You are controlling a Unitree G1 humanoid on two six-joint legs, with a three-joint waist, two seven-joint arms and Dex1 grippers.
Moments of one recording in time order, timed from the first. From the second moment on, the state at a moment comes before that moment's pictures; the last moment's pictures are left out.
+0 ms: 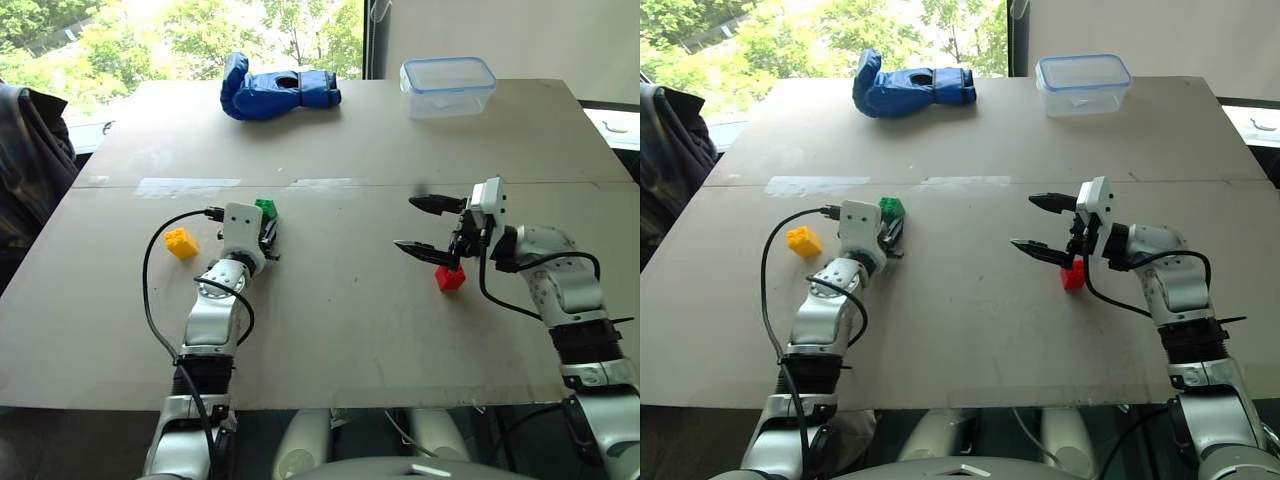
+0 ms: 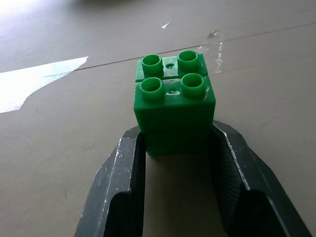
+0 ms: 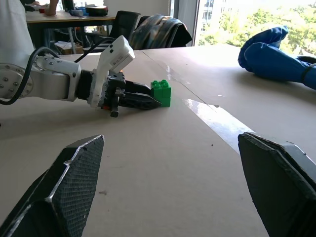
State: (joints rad) left arm -0.34 0.32 0.08 0.11 -0.08 0.29 -0.29; right arm -0.50 -0.50 0.05 0.10 0.46 0.16 1.11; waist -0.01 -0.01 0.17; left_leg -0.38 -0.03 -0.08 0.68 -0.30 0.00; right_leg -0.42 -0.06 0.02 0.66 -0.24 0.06
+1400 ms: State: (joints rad) left arm -0.65 0.35 -0.31 0.49 -0.10 -0.07 -1.27; right arm -0.19 -0.71 -0.18 -0.02 0.60 0.13 1.33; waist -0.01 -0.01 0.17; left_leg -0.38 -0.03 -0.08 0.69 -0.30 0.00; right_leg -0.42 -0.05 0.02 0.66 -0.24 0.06
